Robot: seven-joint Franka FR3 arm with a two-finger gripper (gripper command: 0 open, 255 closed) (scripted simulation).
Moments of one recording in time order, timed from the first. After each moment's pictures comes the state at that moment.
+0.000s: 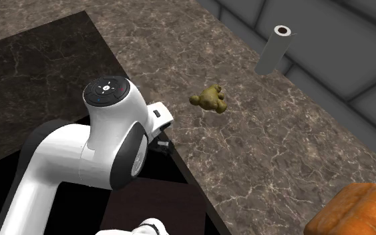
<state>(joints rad) 0.00 -0.83 -0.03 -2.41 -0.04 1.59 0.03</state>
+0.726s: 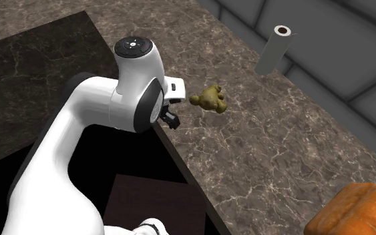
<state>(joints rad) -0.13 -0.50 0.05 -2.20 0.02 1.77 0.46</state>
